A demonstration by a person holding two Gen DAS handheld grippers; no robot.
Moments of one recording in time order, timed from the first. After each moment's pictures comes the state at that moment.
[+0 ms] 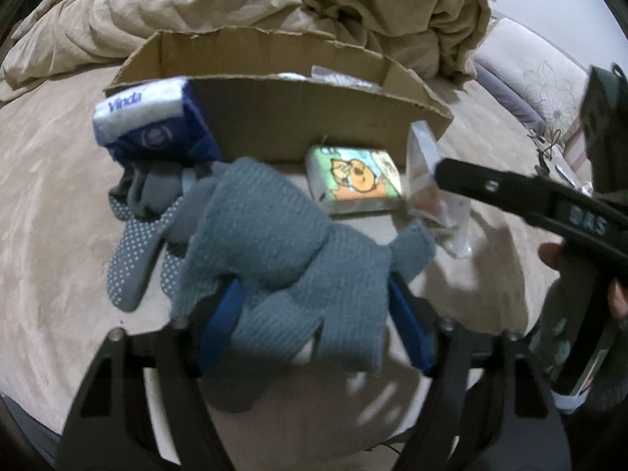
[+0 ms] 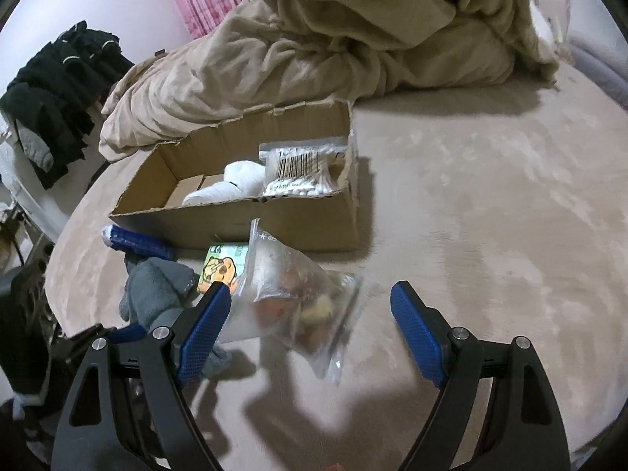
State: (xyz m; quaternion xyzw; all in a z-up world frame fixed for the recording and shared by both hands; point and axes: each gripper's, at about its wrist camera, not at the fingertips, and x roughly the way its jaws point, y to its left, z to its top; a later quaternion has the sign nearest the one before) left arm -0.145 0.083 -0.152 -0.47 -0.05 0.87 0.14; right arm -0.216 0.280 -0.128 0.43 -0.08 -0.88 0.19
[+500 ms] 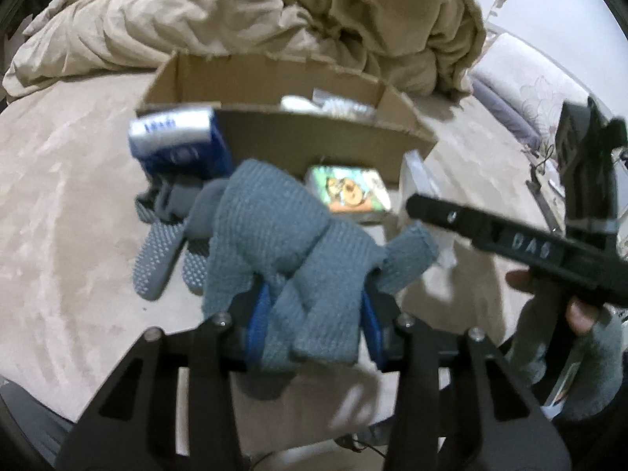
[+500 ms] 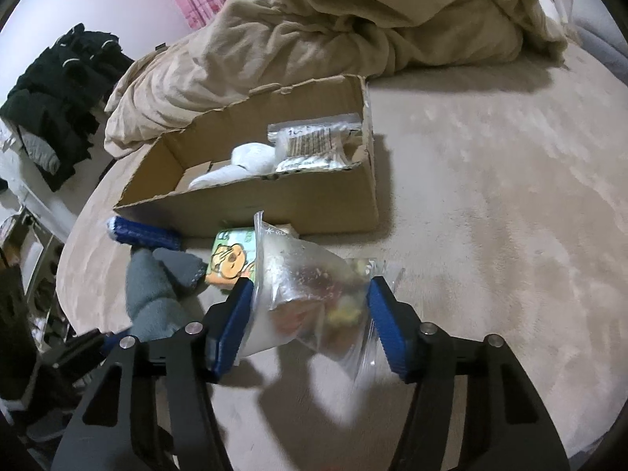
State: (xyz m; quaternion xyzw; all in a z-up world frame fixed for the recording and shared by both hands) left arm -0.130 0.073 -0.123 -0.44 -0.07 0.88 0.14; right arm -0.204 0.277 -0.127 0.44 -0.09 -0.87 0.20
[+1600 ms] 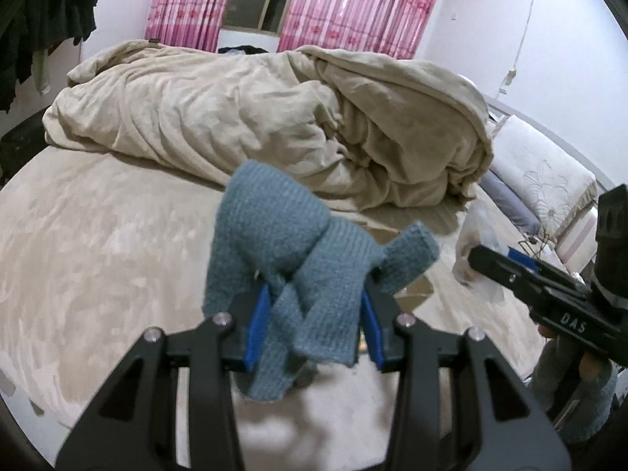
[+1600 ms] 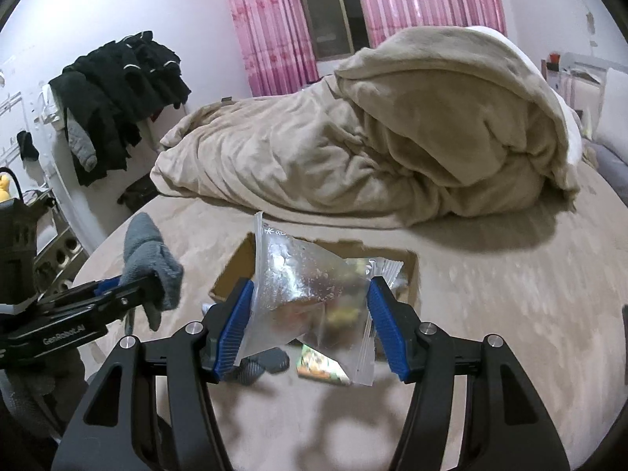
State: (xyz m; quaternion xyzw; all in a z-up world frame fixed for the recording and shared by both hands) left arm -0.148 -0.009 -0.001 -0.33 -0.11 0.93 0.10; right arm -0.193 0.236 0.014 0.30 -0.02 -0.92 0.25
